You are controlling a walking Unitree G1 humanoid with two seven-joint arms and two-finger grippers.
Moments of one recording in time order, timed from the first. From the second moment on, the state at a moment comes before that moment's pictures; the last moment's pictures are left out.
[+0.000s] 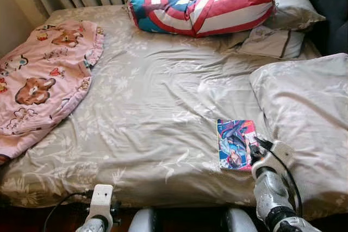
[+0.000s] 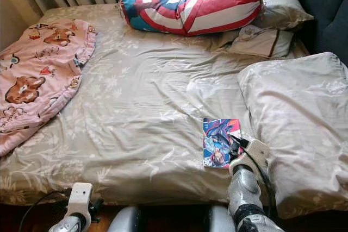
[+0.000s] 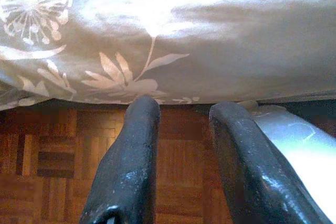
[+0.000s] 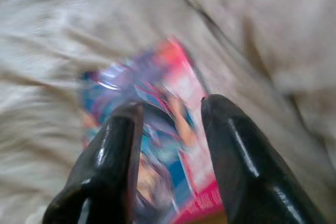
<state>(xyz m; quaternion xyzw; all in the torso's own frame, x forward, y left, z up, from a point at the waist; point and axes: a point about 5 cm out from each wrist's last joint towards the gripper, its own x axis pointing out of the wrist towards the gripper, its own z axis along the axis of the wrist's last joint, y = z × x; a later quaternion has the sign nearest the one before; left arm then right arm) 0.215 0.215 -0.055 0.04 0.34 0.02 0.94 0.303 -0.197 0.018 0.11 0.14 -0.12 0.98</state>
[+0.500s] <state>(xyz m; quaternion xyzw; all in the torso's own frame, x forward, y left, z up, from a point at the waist) 0.219 0.204 -0.057 0.04 0.34 0.01 0.94 0.300 -0.180 0.016 0.02 0.14 -0.02 0.99</state>
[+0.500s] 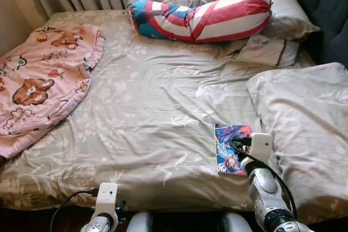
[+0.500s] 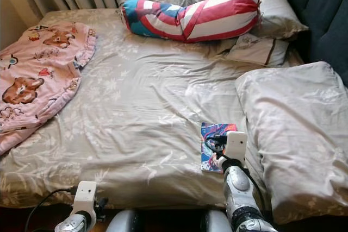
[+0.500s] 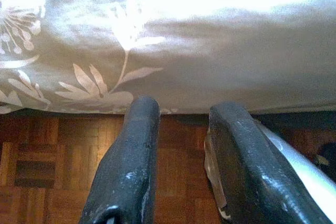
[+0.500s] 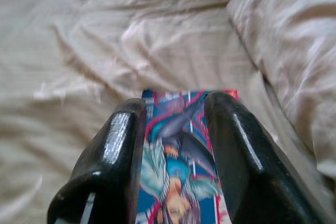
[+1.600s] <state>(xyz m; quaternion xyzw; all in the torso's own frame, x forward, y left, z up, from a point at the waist) 0.202 0.210 -0.068 0.02 0.39 0.05 0.92 0.189 -0.202 -0.077 0.03 0.41 -0.09 0.91</state>
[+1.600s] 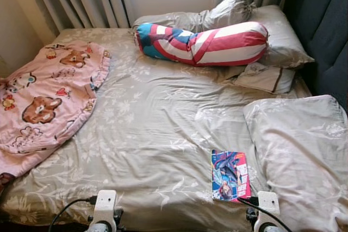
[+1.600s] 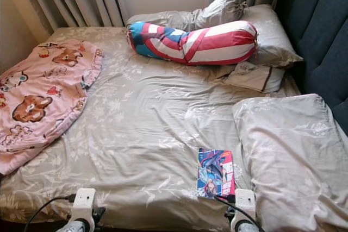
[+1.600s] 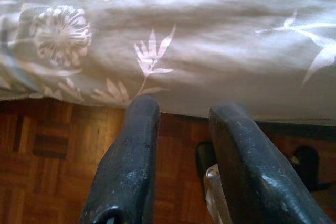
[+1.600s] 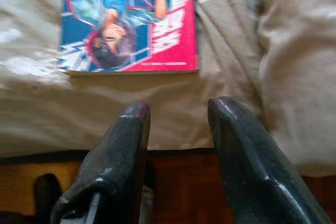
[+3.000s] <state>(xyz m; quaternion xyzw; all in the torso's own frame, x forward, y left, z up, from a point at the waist) 0.203 0.207 -0.069 0.01 0.40 0.05 0.92 0.174 -0.202 -0.085 0.04 0.45 -0.08 0.89</state>
